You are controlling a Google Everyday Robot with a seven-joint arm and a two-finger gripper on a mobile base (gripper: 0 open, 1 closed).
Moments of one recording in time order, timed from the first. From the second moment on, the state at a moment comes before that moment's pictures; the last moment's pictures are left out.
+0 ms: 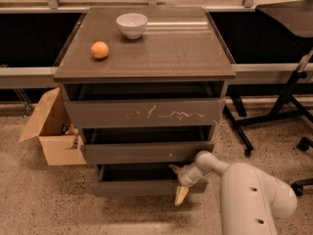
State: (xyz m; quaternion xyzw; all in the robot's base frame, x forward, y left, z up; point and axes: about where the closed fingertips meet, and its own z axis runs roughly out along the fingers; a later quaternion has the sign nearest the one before) arm 0.617 -0.101 0.194 -0.71 0.63 0.20 0.25
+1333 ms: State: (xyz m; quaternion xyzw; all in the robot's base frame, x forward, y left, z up) arm 0.587 -0.104 0.192 -0.67 0.65 0.27 0.24
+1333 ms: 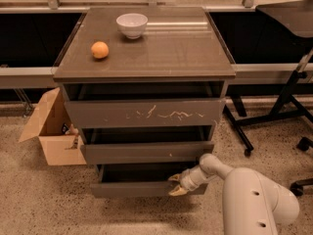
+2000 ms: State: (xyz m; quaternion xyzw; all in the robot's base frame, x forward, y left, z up) arm 0.587 -0.105 0.194 -0.67 0.65 0.28 0.24
